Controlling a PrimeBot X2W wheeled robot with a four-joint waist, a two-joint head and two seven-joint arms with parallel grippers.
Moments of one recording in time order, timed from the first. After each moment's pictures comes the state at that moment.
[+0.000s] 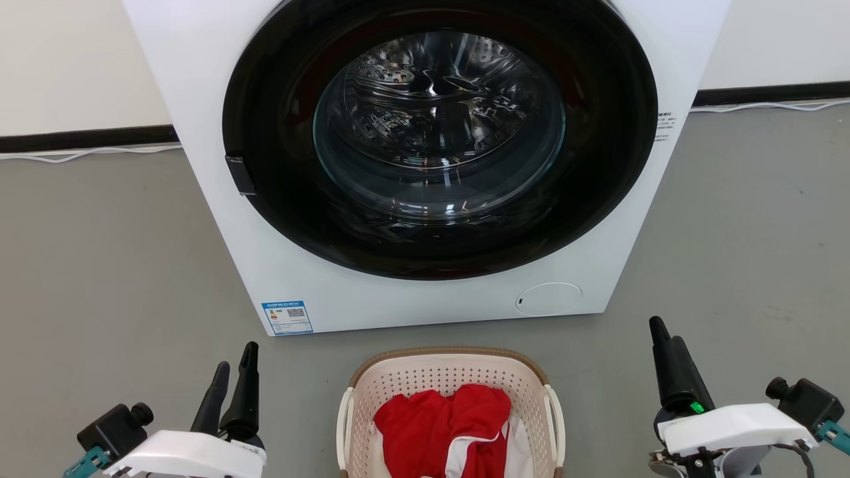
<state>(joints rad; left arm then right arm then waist) -0.01 0.07 0.00 0.24 -0.88 -0.12 -0.09 -0.05 -0.06 0.01 0.24 0.97 0.12 -0.09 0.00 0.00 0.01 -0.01</state>
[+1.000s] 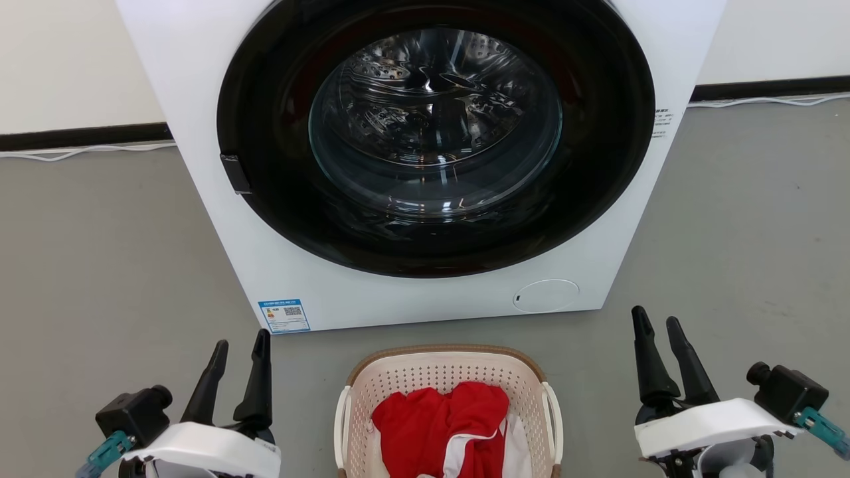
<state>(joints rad) -0.02 0.07 -0.02 0.22 -0.57 -0.12 -0.18 -0.07 -0.06 0.05 0.24 0.67 0.12 -0.17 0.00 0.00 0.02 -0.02</state>
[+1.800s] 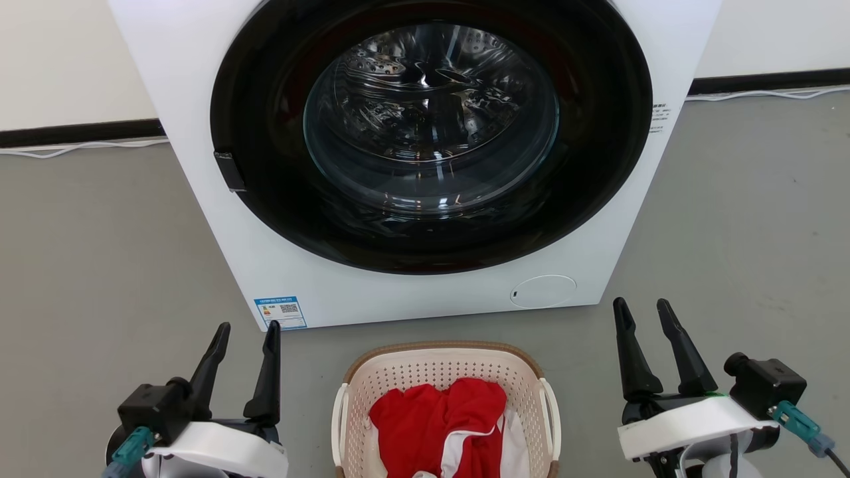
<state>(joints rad) -0.03 0.09 -0.04 0.19 -0.33 -0.12 -0.25 -0.09 -0.06 0.07 0.24 0.43 0.12 -0.24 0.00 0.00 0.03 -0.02</state>
